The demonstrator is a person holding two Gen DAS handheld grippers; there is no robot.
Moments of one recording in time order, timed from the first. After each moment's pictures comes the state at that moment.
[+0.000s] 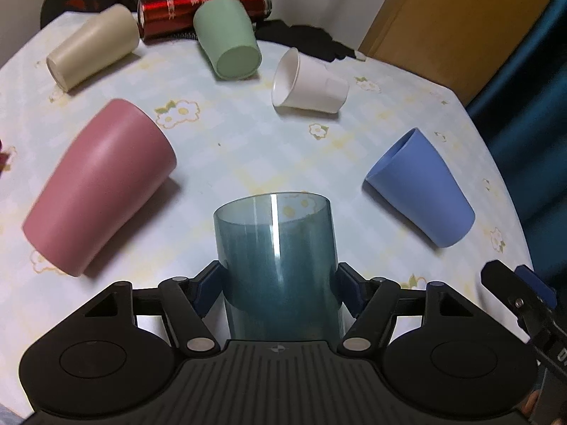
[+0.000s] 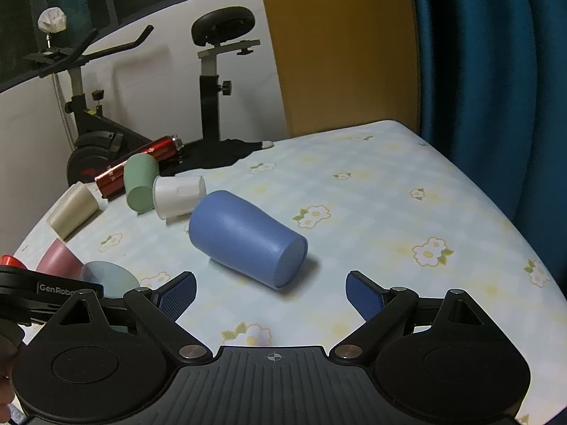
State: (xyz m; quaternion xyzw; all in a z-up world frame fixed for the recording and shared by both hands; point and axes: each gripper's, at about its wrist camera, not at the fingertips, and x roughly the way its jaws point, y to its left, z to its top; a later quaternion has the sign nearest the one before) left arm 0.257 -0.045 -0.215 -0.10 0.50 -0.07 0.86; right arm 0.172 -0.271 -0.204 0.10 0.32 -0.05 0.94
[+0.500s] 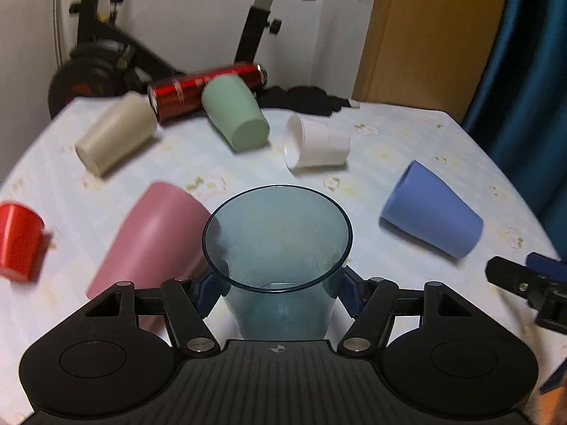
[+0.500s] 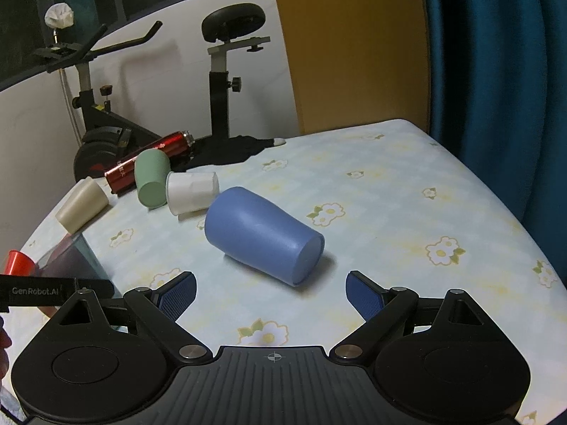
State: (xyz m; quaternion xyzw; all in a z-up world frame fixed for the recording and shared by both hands) left arm 0.241 -0.041 -0.195 0.00 0.40 -0.06 0.91; right arm 0.174 -0.263 -0.202 0.10 0.32 -0.03 0.94
